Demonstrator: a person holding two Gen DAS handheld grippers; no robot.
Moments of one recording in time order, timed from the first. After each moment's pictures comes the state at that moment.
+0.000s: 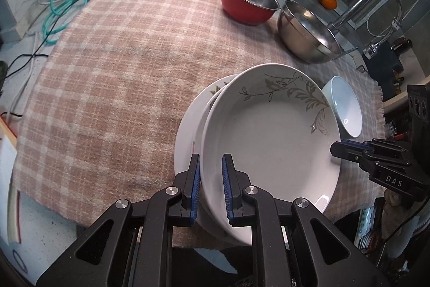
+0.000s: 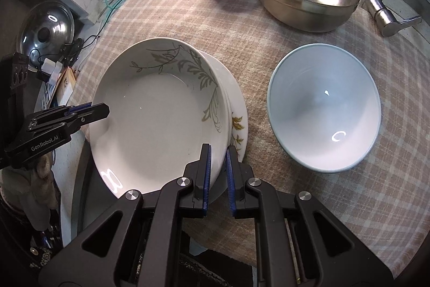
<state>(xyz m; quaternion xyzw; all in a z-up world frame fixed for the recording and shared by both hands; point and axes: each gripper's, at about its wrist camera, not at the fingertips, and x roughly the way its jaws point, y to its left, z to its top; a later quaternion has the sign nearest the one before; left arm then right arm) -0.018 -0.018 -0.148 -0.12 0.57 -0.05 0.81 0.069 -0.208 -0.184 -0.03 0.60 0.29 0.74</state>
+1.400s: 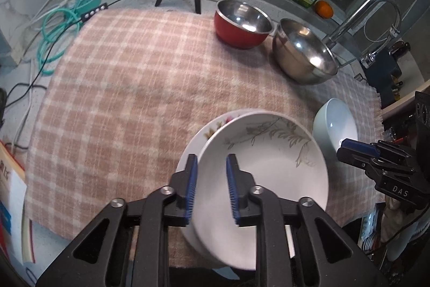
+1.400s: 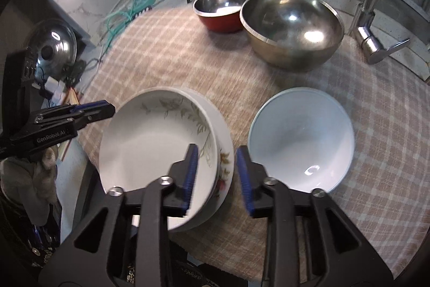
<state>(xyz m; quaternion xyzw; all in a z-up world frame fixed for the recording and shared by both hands) 0.021 -0.024 -0.124 -0.11 0.55 -0.07 0.82 0.091 -0.224 -0.148 0.00 0.56 0.28 0.78</state>
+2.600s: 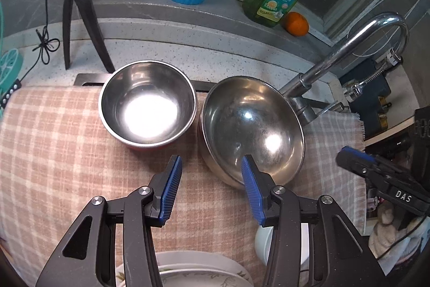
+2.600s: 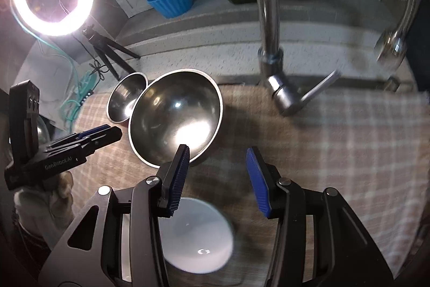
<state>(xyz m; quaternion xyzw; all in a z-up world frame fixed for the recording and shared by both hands) 0.184 -0.118 -0.114 -0.11 0.55 -0.14 0.82 0.221 -0.330 -0.131 0.08 0.53 0.16 0.83</state>
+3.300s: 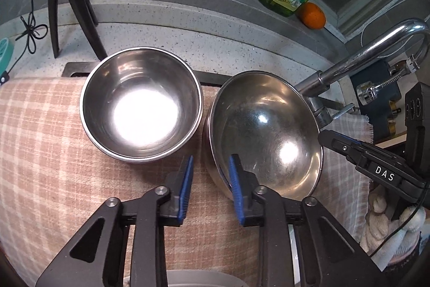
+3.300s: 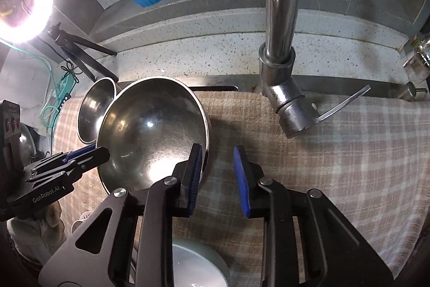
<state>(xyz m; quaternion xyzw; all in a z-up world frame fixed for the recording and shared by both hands) 0.211 -0.124 -0.144 -0.12 0.58 -0.13 0.80 0.279 -0.312 -0.180 0.08 0.58 0.14 0.80</state>
